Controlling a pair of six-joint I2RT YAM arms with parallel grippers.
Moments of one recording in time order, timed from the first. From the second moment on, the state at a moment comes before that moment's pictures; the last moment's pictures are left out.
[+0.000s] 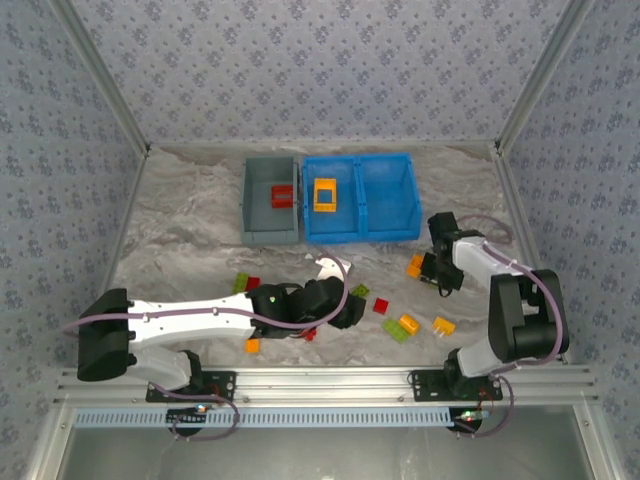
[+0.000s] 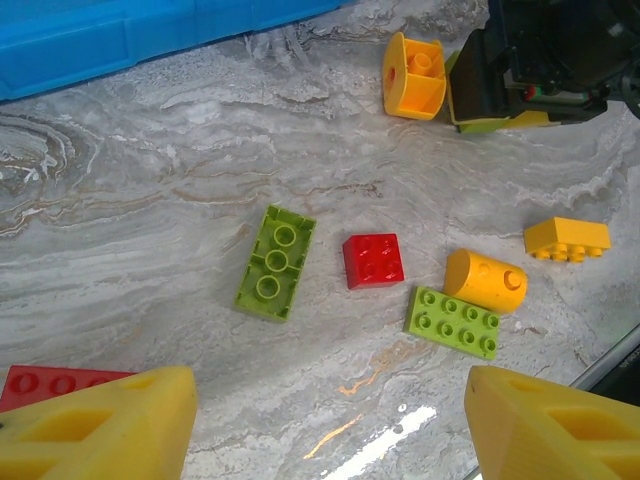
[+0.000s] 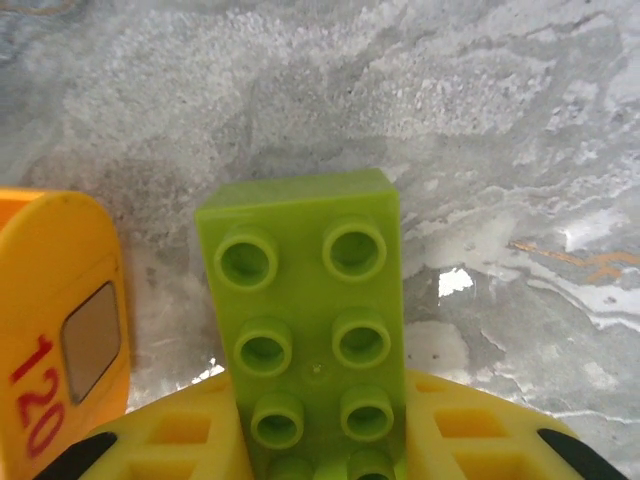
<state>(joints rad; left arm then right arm) -1.33 1.38 0.98 -0.38 -0.37 -0.76 0.12 1.47 0.79 -0.73 0.09 0.51</state>
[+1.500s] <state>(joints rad) -0.91 1.14 0.96 -0.93 -0.43 -0.95 0.60 1.31 1.21 -0.65 0.21 0.46</state>
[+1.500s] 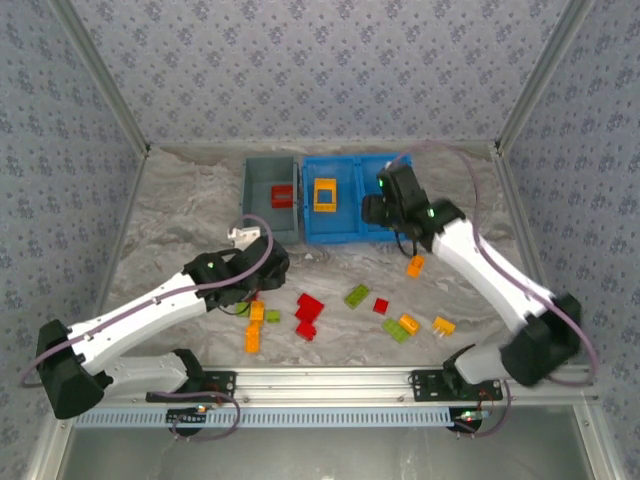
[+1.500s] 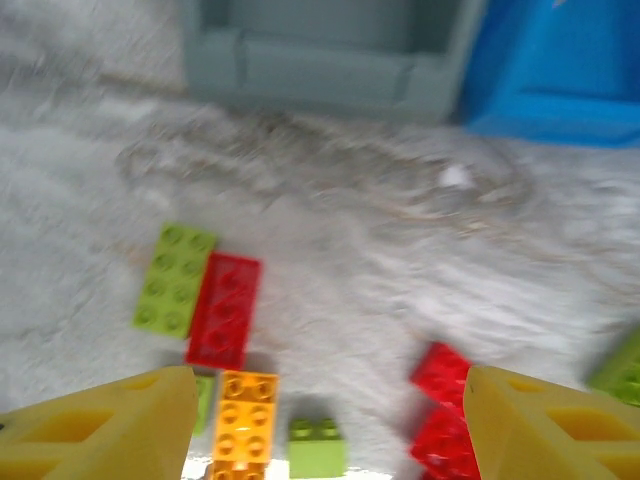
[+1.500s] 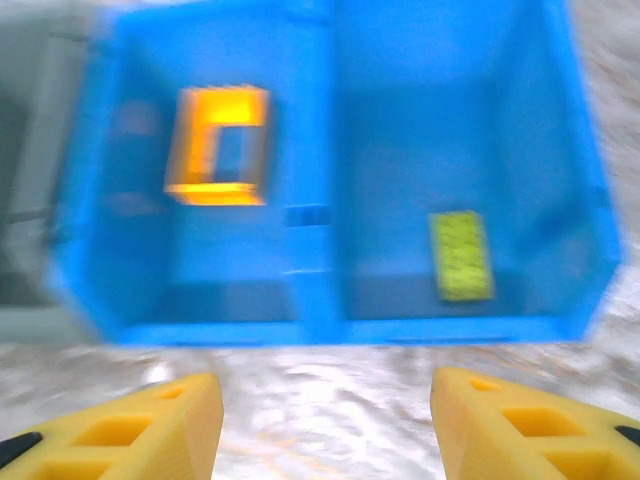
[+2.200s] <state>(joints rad) -0.91 1.34 0.91 -0.83 -0.22 -1.02 1.07 0.95 0.70 -0.58 0.26 0.69</state>
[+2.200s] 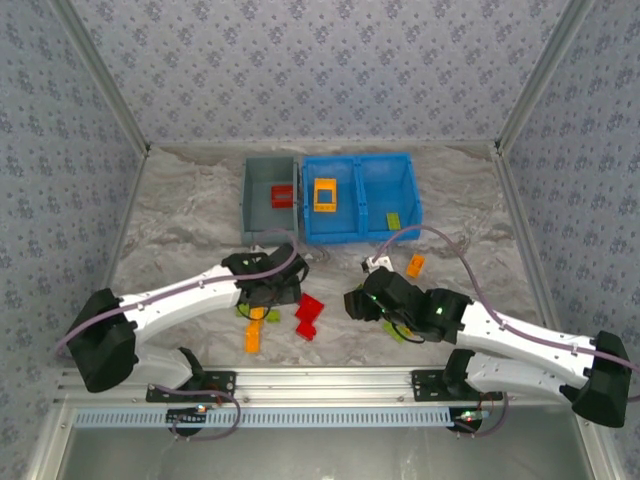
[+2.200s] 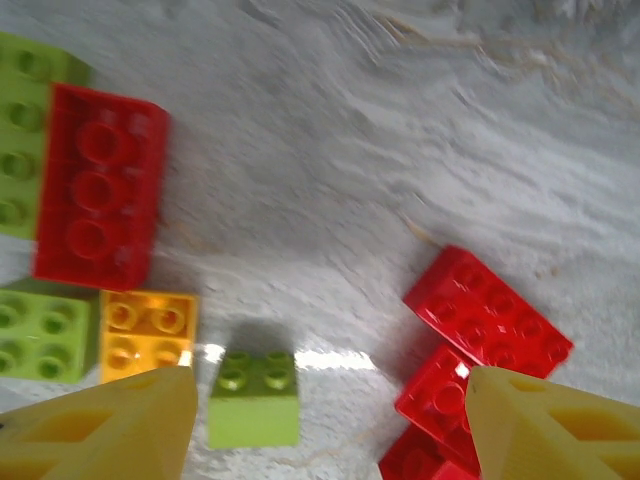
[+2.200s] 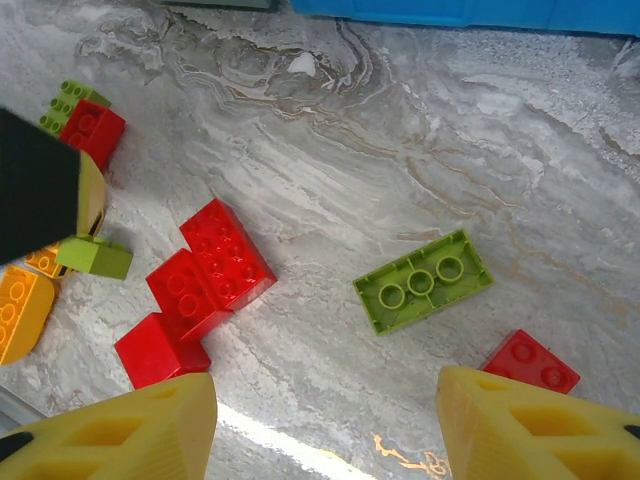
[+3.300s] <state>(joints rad) -0.67 1.40 0.77 -0.75 -0.16 -0.78 1.11 1.06 0.73 -0.52 0.26 0.69</state>
